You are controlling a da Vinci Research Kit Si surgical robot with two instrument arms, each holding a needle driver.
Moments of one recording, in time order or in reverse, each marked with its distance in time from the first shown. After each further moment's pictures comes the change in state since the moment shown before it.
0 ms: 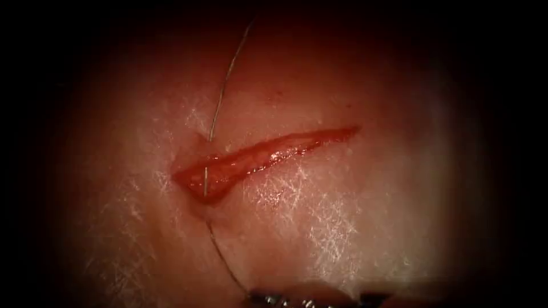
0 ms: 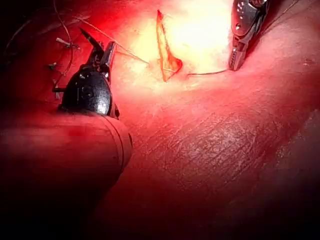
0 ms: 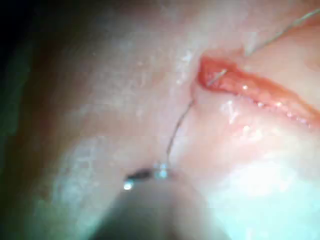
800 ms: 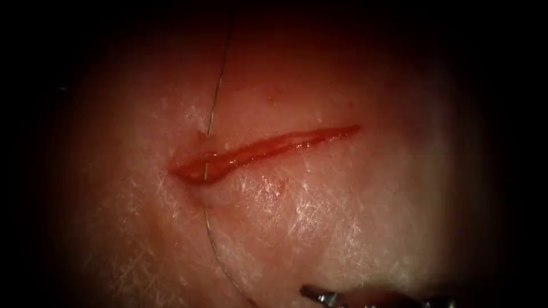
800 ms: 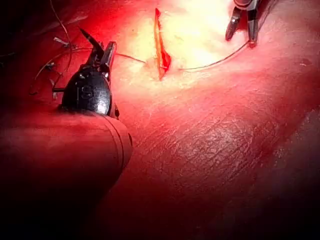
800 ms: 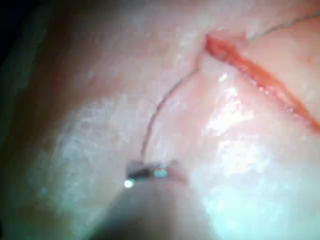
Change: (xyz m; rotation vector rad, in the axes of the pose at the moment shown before) right arm 0.003 0.003 -0.007 -0.058 0.268 -0.086; left arm 0.000 0.000 0.000 0.004 -0.001 0.003
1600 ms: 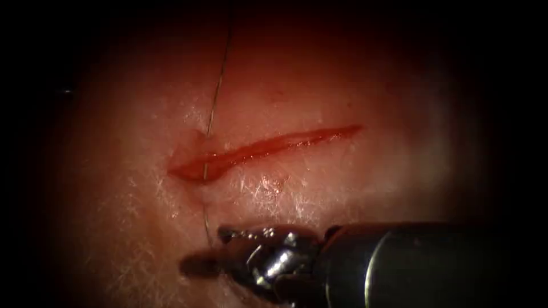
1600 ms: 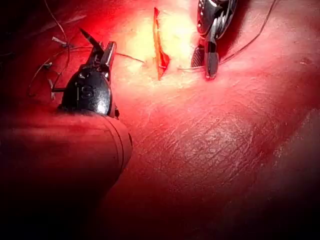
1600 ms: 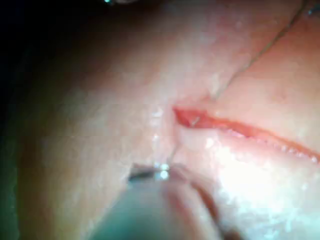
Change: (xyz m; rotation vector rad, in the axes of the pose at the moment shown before) right arm 0.009 0.000 0.008 -0.099 0.026 0.428; left arm 0.000 0.000 0.000 0.004 -0.001 0.004
